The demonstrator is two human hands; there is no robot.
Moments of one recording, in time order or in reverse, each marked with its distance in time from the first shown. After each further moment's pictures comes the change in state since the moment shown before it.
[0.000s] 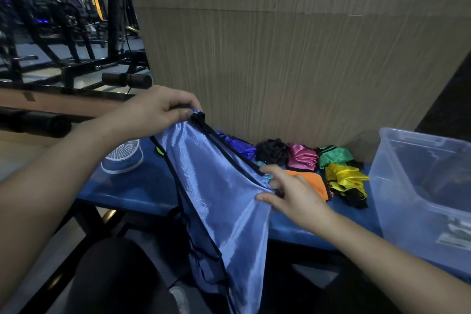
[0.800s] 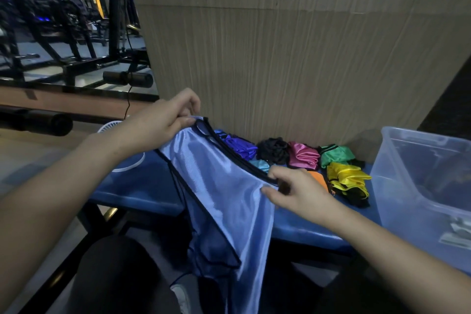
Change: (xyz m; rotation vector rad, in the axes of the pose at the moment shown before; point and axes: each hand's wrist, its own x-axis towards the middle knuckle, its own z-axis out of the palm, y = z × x) left_hand -0.008 -0.006 0.023 0.050 0.034 -0.005; right_hand 0.004 -0.010 -0.017 -0.014 -0.024 -0.039
